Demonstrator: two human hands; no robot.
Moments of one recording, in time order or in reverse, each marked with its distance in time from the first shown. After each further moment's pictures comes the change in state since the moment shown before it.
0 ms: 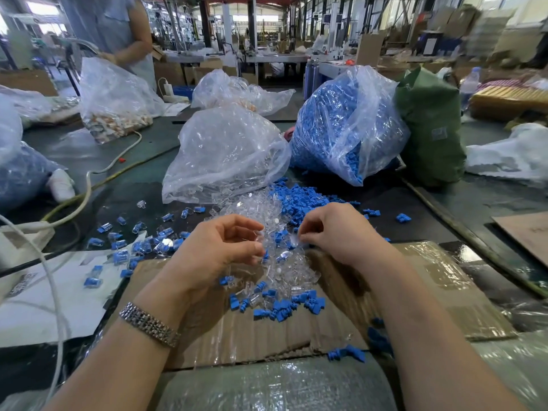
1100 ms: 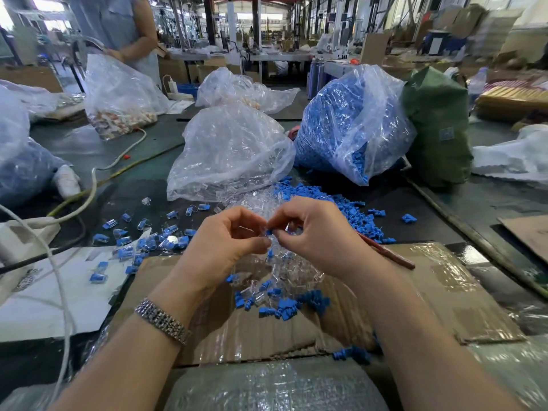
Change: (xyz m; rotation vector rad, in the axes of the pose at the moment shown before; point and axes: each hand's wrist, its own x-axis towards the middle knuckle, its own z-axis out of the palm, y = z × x) left_hand -0.004 0.008 0.011 0.091 0.114 0.049; right_hand -0.008 -0.034 0.016 0.282 0.165 -0.357
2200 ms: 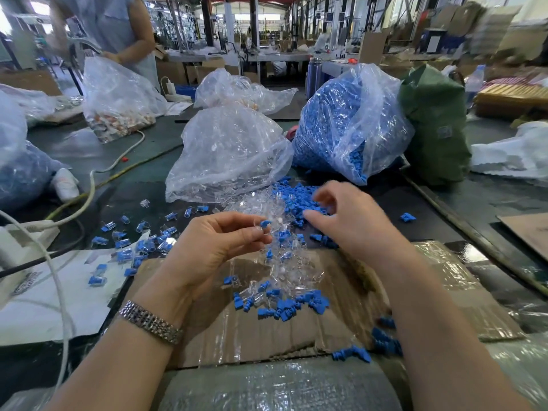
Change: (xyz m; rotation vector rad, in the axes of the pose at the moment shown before) left_hand 0.000 -0.005 -0.012 -0.370 -0.088 -0.015; right_hand -0.005 0.015 -0.035 -0.220 0.025 0.376
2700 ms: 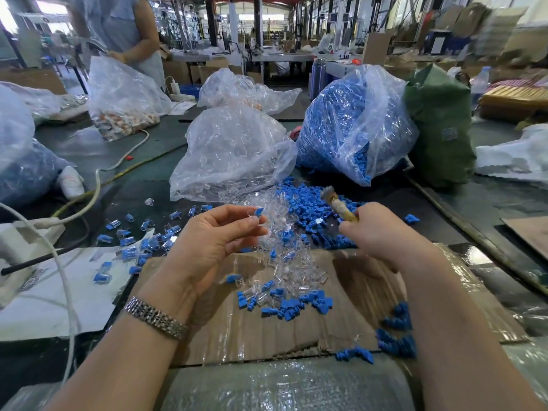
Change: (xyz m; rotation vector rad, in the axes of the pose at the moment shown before) left_hand 0.001 0.006 0.002 -0.130 0.148 -0.018; right_hand 0.005 0.018 -0.009 -0.011 -0.157 0.345
